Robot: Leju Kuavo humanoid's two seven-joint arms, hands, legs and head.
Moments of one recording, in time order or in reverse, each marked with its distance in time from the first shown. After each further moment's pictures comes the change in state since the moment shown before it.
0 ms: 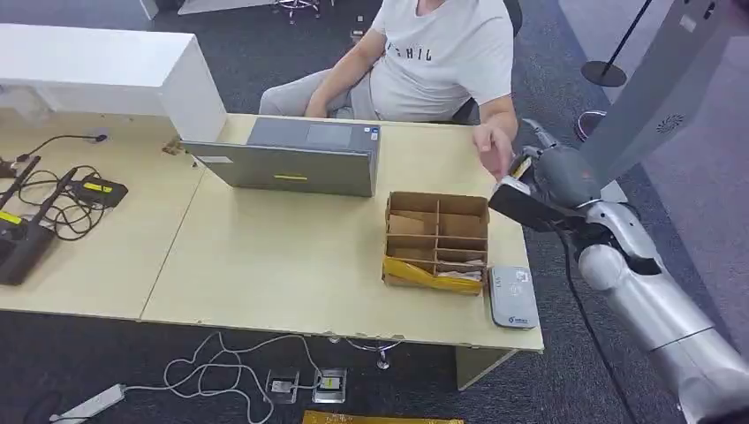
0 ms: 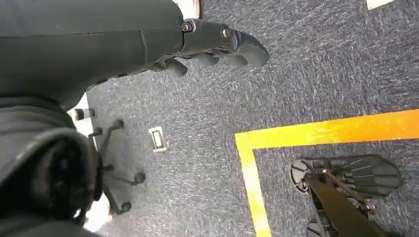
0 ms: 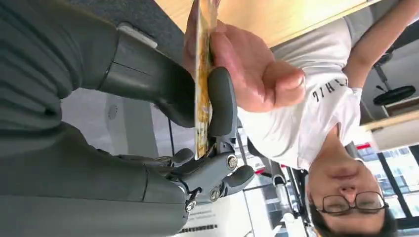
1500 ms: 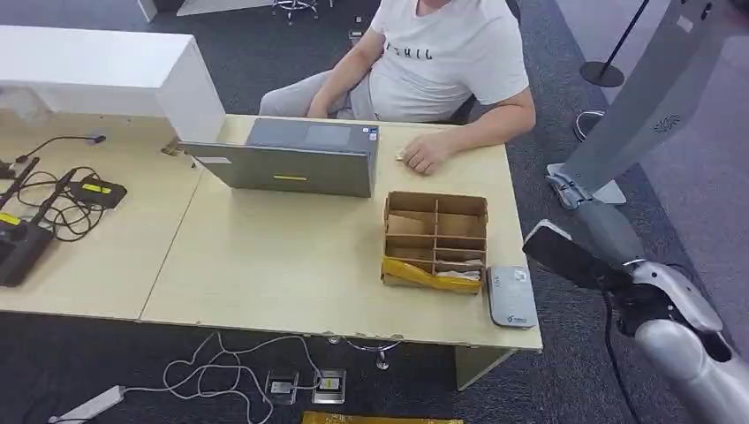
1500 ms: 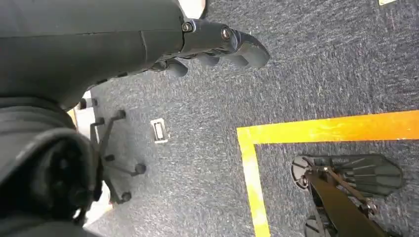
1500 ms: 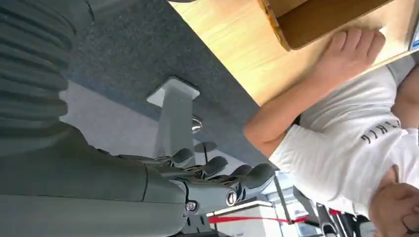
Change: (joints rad) left arm 0.003 -0.009 -0.033 0.001 0.091 0.023 0.004; right arm 0.380 -0.205 -0.205 -0.581 -0.126 0.188 0.339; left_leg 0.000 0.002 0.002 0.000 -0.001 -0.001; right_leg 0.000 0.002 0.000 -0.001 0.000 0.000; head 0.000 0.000
